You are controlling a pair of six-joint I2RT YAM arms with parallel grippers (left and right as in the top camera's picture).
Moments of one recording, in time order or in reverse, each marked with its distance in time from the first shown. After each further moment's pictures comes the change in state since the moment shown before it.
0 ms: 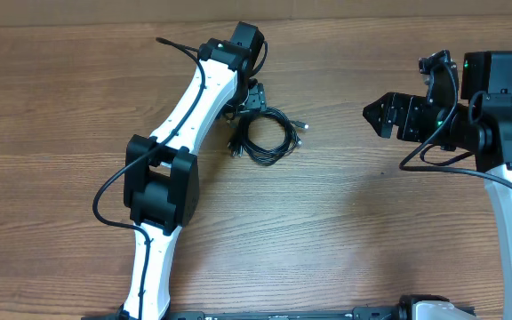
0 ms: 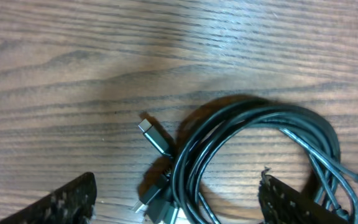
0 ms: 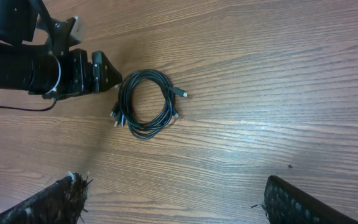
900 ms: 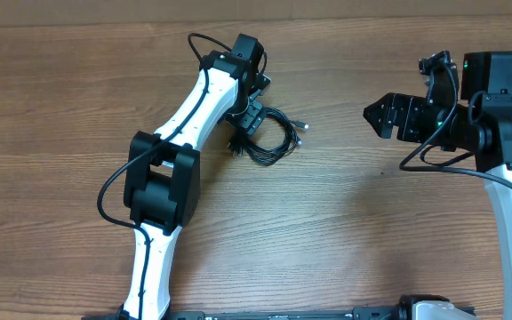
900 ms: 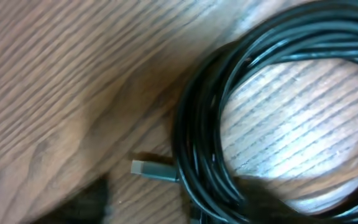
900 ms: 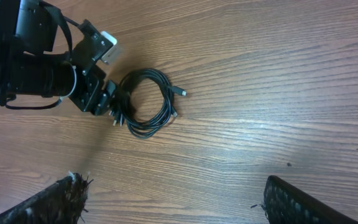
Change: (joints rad) left arm 0.000 0.000 -0.126 0.128 0.019 0.718; right arm 0.000 0.000 0.000 -0.006 0.005 0.000
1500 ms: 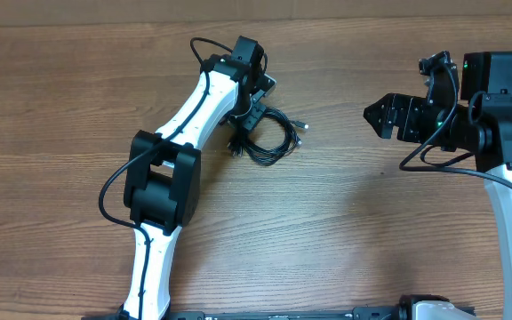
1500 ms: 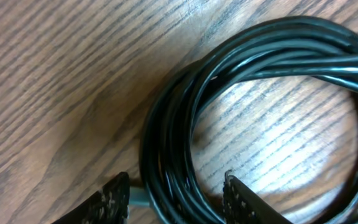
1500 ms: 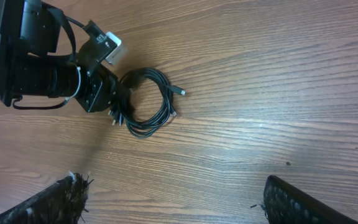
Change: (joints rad) left arm 0.000 0.000 -0.038 0.064 0.079 0.017; right arm 0.000 0.000 0.000 -0.004 0.003 0.000
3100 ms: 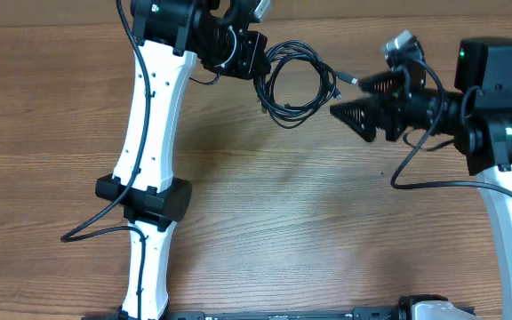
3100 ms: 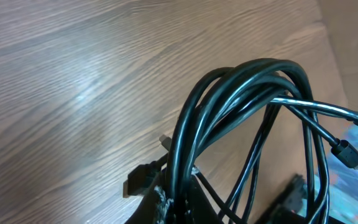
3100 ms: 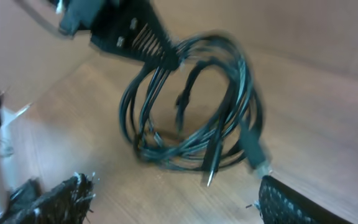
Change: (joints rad) left arm 0.061 0.011 0.988 -0.718 0.496 -0.298; right arm 0.060 0.000 0.000 0.265 -0.428 -0.381
